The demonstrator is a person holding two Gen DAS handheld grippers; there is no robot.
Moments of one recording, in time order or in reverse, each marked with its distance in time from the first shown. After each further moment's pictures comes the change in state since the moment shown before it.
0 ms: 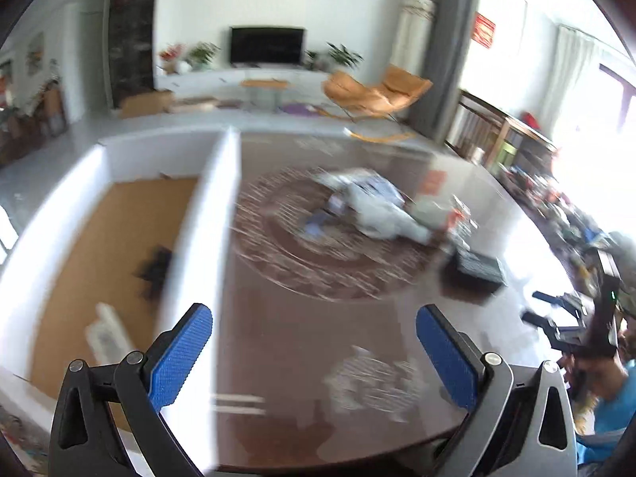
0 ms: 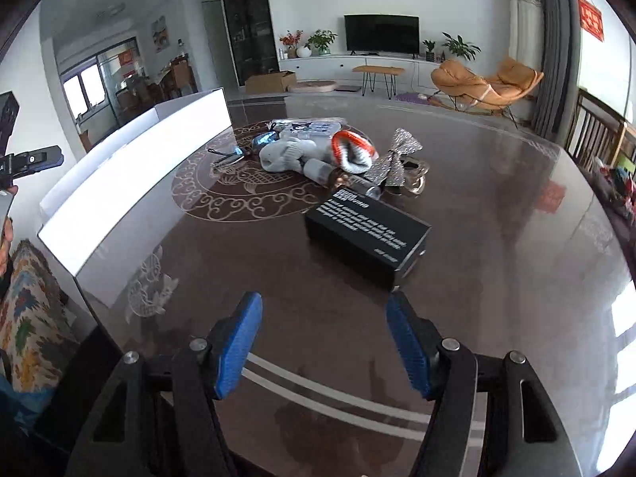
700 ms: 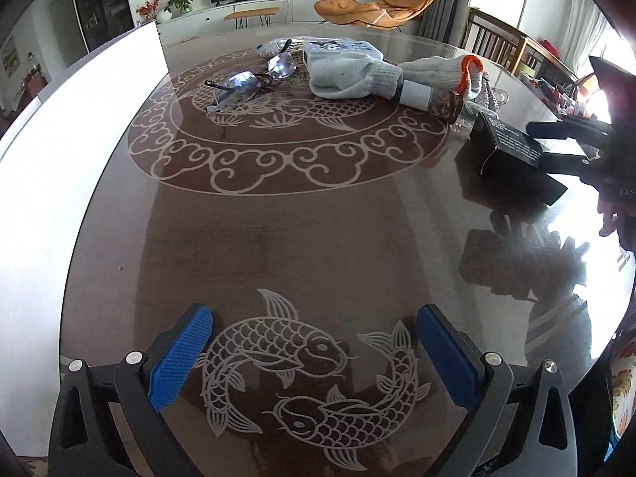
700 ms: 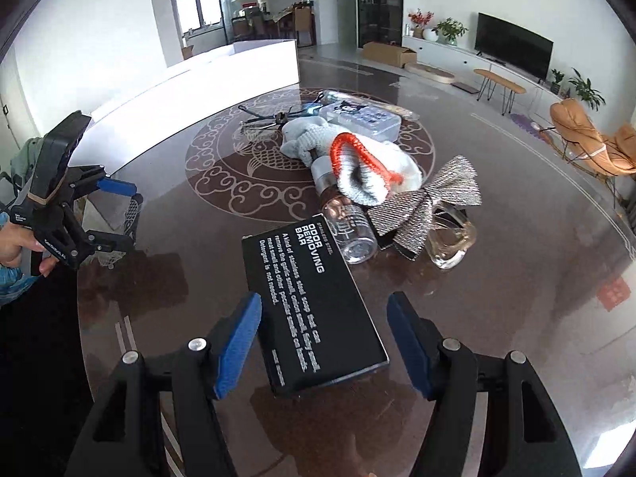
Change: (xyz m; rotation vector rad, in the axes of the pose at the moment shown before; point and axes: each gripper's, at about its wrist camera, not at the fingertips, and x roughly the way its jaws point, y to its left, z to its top) left arm 0.146 -0.065 -0.052 0.047 0.220 0.118; right arm 0.102 -0.052 0.071 -0.368 0.140 0.299
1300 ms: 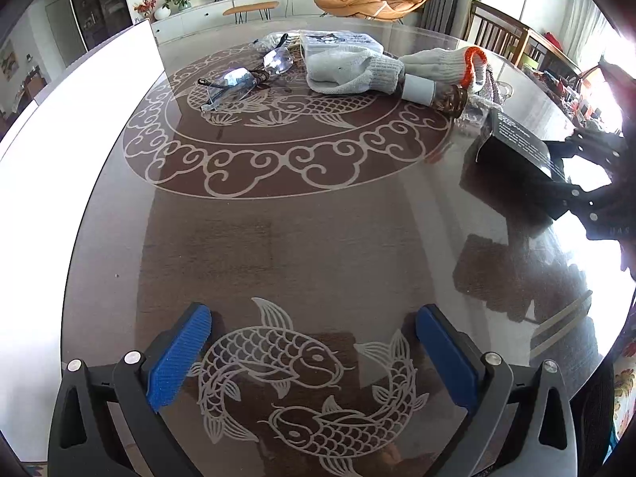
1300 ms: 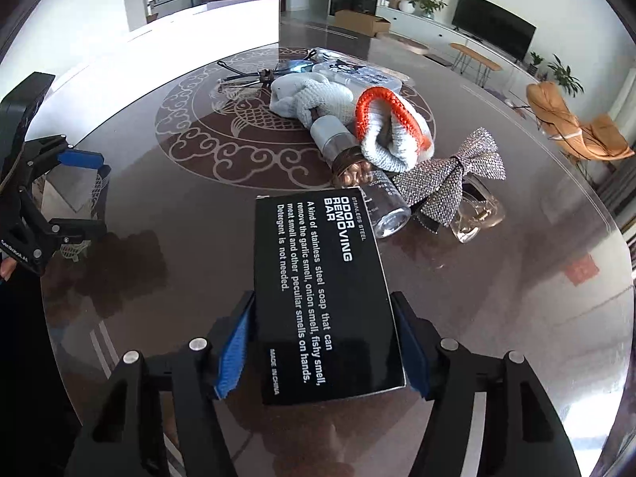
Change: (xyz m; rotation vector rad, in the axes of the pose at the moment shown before) left arm 0.001 0.000 0.009 0.001 0.049 0.016; right arm 0.028 0.041 0.001 0.048 0.128 -0.188
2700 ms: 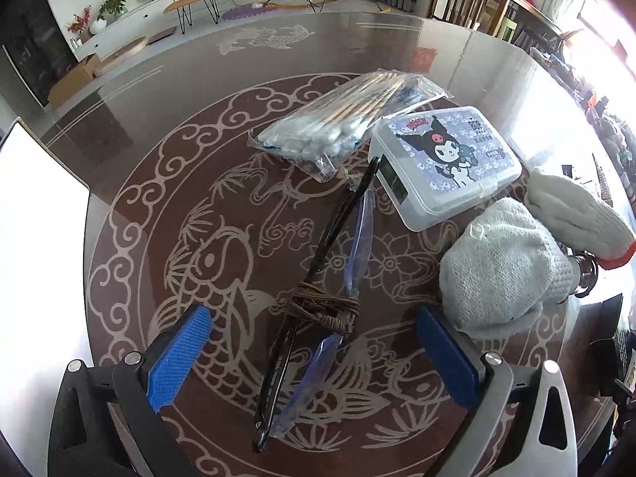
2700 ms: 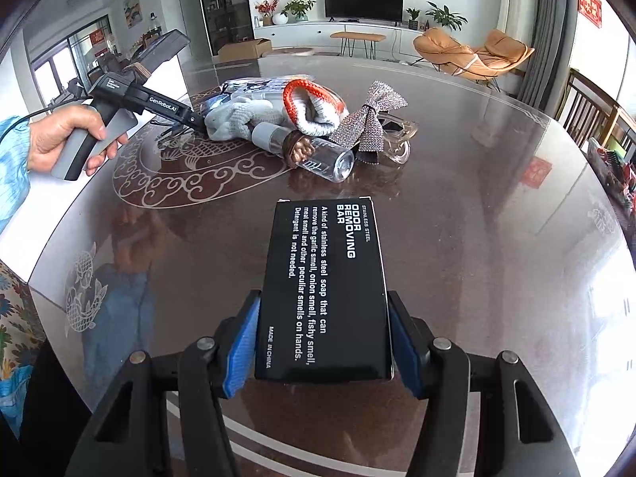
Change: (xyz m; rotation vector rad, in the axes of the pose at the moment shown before) left arm 0.099 0.069 0.209 0.193 0.117 -0.076; right arm -0.040 0.024 -0.047 0.417 -0.086 -0.141
